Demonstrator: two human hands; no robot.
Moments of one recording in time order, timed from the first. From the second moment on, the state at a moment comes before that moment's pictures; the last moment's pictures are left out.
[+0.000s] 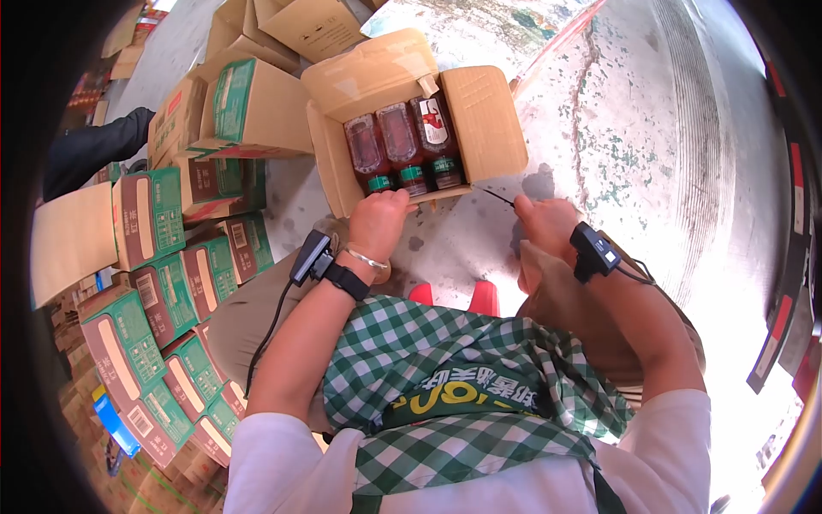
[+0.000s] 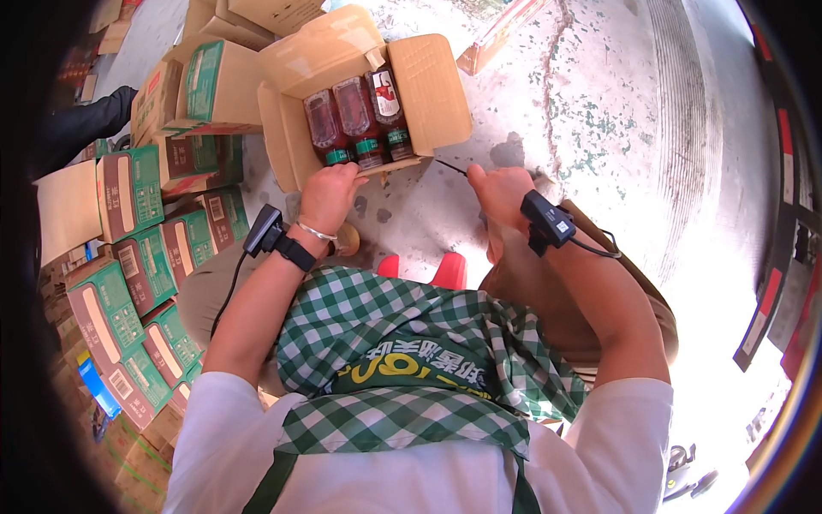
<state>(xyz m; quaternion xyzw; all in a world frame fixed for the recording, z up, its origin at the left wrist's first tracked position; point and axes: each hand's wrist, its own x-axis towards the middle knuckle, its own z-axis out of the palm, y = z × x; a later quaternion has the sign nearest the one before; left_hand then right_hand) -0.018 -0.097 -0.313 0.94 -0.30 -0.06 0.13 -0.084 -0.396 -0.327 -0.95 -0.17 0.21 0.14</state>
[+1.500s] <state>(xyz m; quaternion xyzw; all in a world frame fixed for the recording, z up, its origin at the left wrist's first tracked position) -0.036 -0.117 -0.322 0.96 -0.25 -0.03 0.14 -0.096 -0.357 -0.284 -0.96 -0.15 0.16 0.19</state>
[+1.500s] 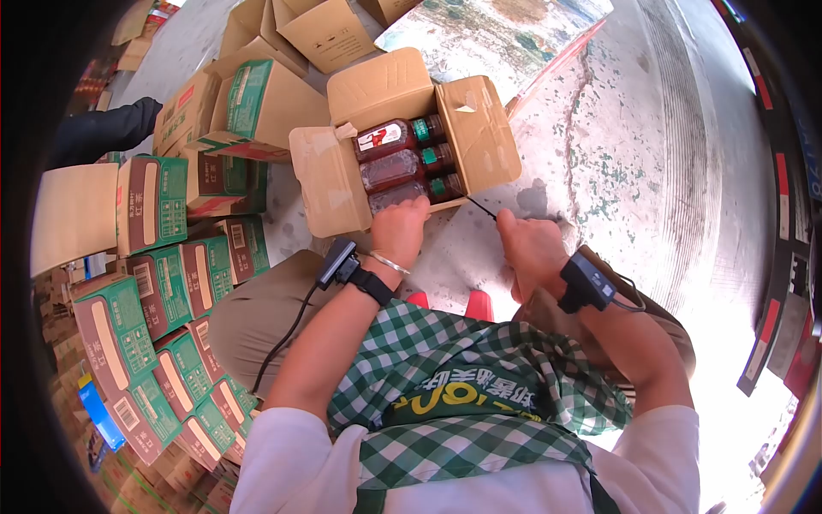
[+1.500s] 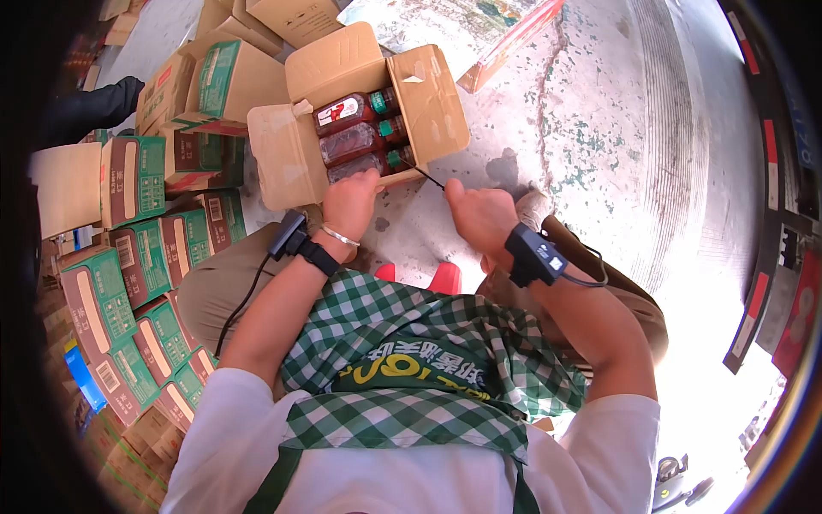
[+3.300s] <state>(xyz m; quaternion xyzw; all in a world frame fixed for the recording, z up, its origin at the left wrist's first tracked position) -0.026 -0.077 -0.304 0.93 -0.31 -0.13 0.16 -0.111 -0.397 -0.356 -0.95 -0.13 0.23 0.19</state>
